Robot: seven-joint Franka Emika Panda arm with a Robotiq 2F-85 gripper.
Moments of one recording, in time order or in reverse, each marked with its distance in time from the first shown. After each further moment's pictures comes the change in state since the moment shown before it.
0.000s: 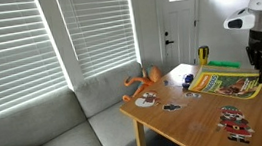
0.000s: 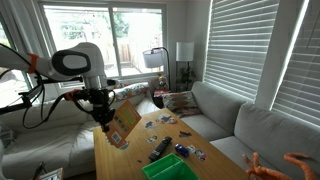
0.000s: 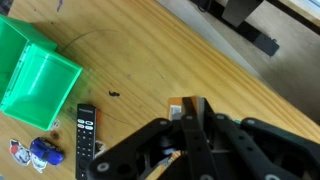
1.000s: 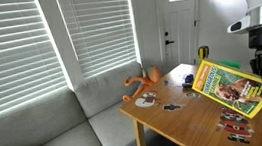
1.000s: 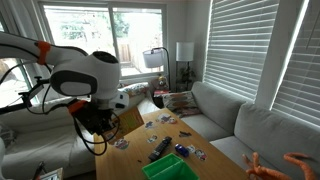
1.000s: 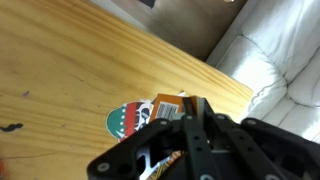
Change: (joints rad) arm -0.033 0.017 -0.300 -0.032 0.509 0.005 -0.296
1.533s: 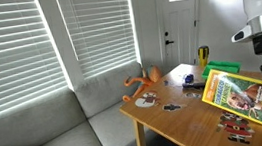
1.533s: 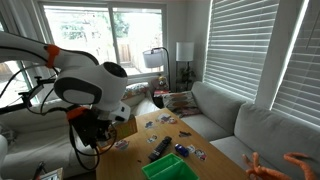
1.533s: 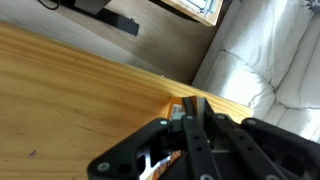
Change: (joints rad) arm -0.088 0.063 -0.007 0.012 0.016 -0.127 -0.008
